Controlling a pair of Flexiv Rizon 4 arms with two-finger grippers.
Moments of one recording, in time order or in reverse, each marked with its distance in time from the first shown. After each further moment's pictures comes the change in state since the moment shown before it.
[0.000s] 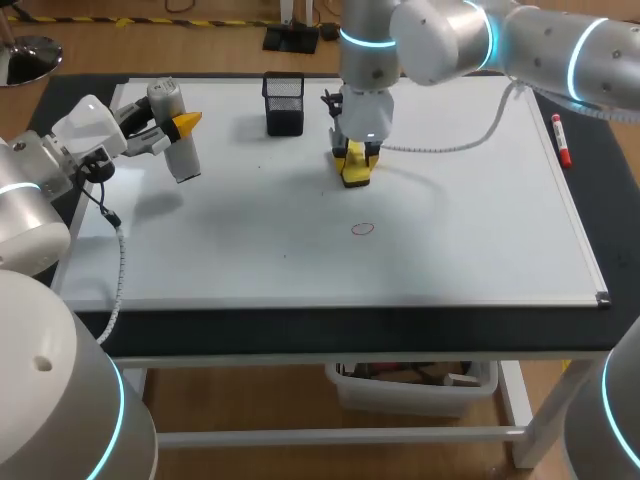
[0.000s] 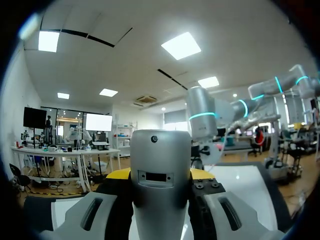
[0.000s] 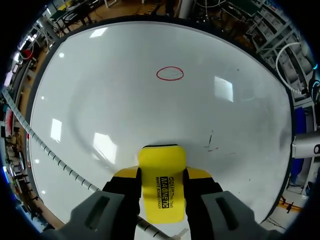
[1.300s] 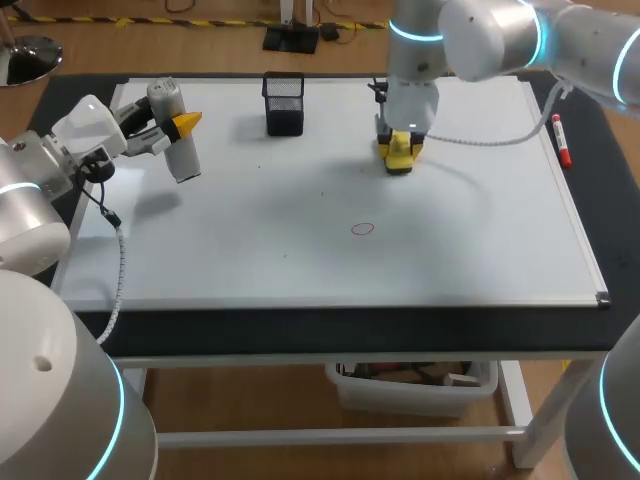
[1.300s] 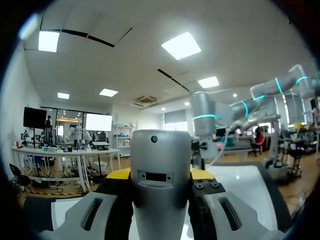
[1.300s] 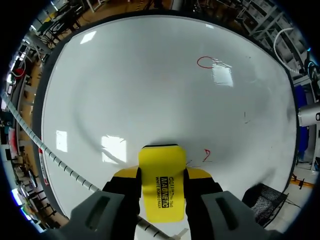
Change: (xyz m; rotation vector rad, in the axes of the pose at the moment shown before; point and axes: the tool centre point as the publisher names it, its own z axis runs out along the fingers) left arm 0.000 0.000 0.000 0.000 0.000 0.000; right arm 0.080 -0.018 -0.018 0.058 0.015 0.143
